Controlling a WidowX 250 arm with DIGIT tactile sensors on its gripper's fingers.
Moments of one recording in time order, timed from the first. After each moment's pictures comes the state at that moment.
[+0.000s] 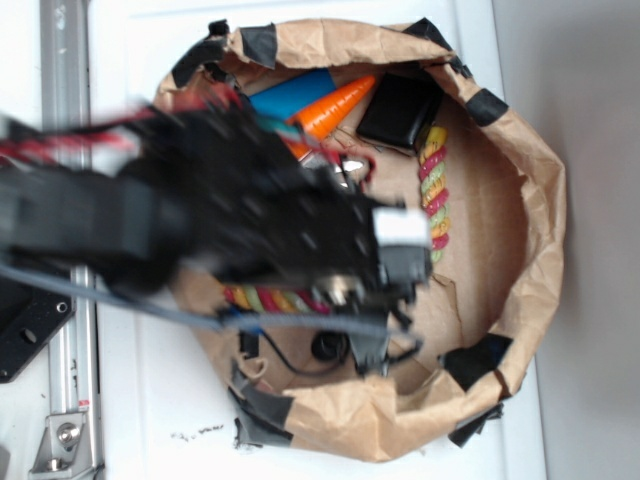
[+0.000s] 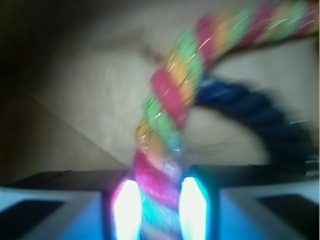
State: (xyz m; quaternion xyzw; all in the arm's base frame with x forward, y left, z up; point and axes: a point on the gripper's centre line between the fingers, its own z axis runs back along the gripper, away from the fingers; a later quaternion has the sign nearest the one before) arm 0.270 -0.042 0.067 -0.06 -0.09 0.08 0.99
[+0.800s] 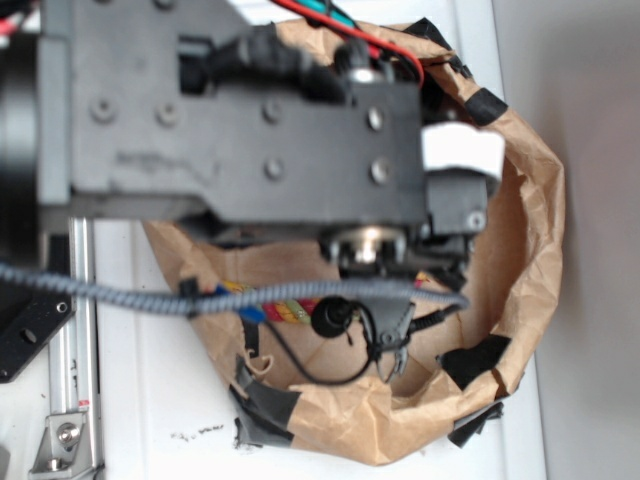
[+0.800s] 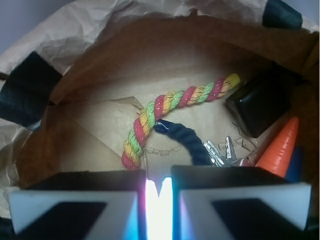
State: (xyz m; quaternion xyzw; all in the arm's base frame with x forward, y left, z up) arm 0.270 -0.035 0.130 -0.02 -0.07 0.03 1.00
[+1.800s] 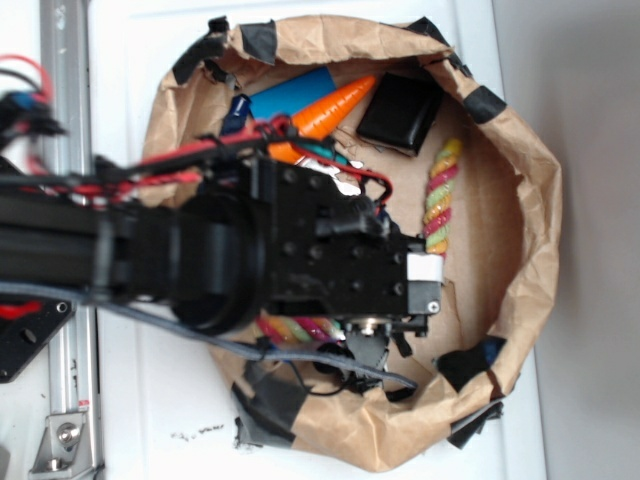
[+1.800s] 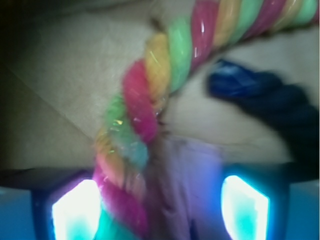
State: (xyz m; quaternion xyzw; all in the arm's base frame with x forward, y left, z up) arm 0.271 -0.062 0.018 -0.04 -0.03 0.03 1.00
